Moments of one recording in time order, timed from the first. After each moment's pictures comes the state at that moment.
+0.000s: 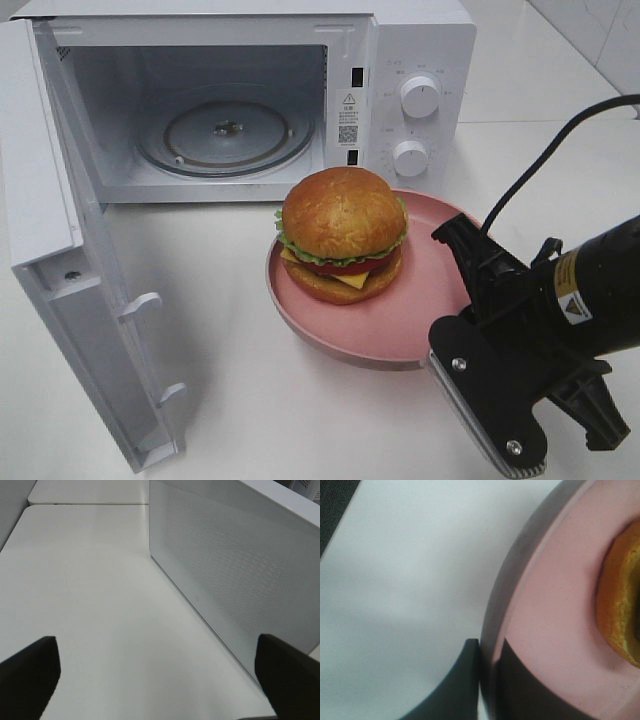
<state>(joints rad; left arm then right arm) 0.05 -0.01 -0.52 -0.15 1.08 0.10 0.73 1.35 -0.56 -0.28 0.33 -1.23</state>
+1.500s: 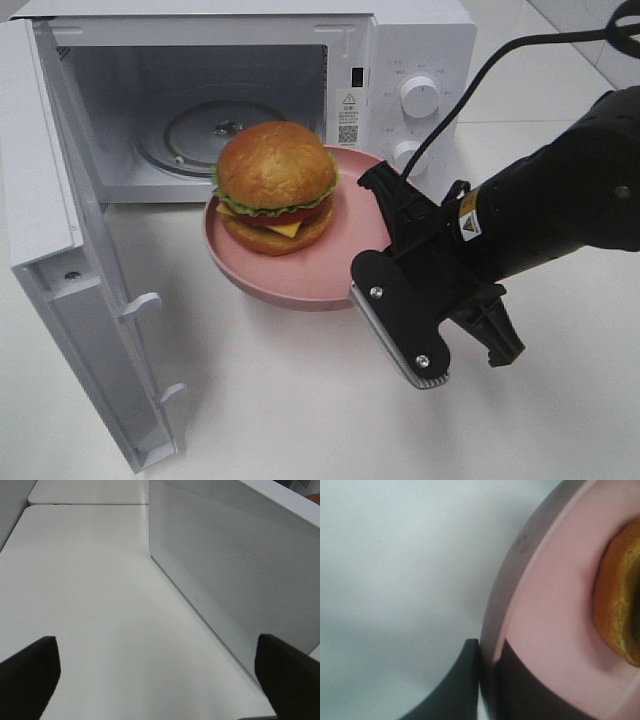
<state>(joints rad) 0.05 -0.01 -0.52 -0.15 1.08 0.10 0.70 1.57 -0.76 -0.11 0.22 -1.52</state>
